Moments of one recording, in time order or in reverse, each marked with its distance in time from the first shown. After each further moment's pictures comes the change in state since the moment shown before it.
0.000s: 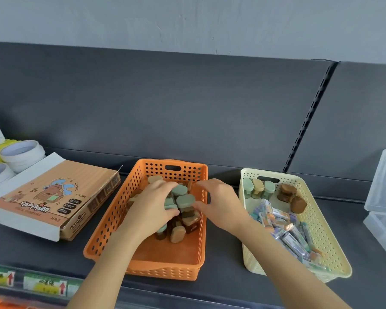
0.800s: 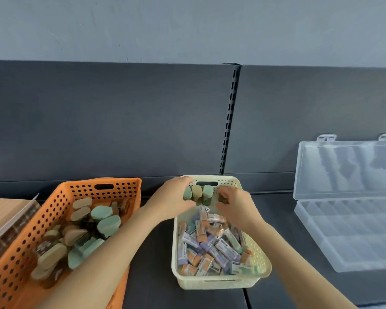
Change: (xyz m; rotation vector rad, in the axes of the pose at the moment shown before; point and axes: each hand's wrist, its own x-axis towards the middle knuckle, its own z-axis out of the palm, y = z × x) left_hand 0.103 0.148 0.087 -0.039 -0.229 0.271; right_hand -0.046 0.166 -0.089 -0.068 0.105 0.424
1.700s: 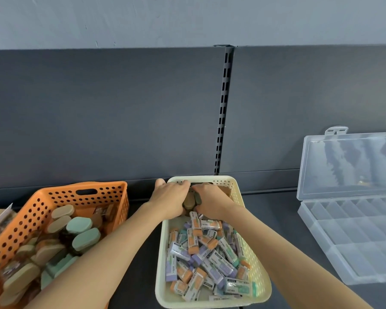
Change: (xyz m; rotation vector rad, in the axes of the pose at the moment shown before) left_hand 0.056 -0.018 0.041 0.520 -0.123 0.045; right_hand 0.069 0.002 0.036 -0.169 -0.308 -0.209
